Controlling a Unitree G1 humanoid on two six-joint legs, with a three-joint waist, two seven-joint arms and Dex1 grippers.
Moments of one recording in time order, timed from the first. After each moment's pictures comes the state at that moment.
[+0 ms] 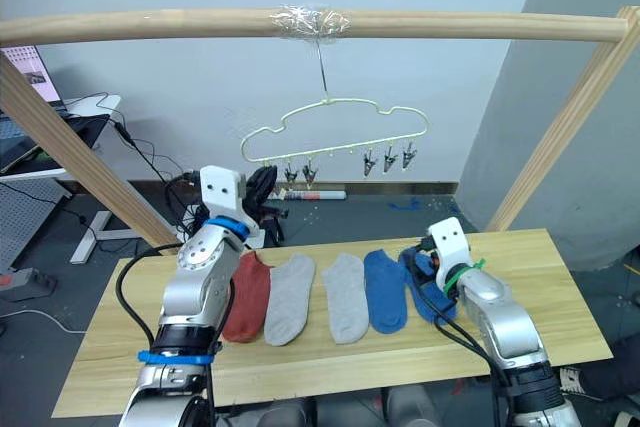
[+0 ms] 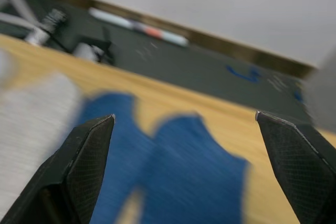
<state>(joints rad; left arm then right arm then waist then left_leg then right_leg) -0.38 0.21 0.11 0.12 -0.24 0.12 -0.30 -0.18 -0.36 0.10 -0.03 0.13 0.58 0.28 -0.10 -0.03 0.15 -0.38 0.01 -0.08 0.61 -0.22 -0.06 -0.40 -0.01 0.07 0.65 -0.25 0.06</state>
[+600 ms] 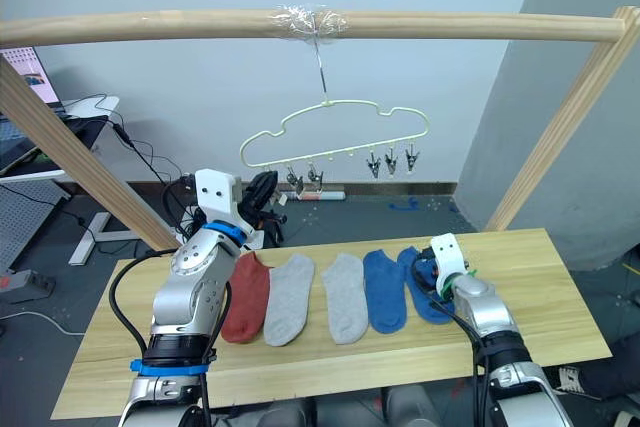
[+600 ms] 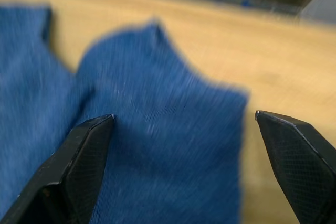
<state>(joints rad) -0.36 0.21 0.12 0.04 -0.29 0.22 -0.29 -0.38 -0.26 0.08 0.55 0.08 0.40 0.32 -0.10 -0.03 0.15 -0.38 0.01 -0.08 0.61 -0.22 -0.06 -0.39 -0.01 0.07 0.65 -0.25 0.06</state>
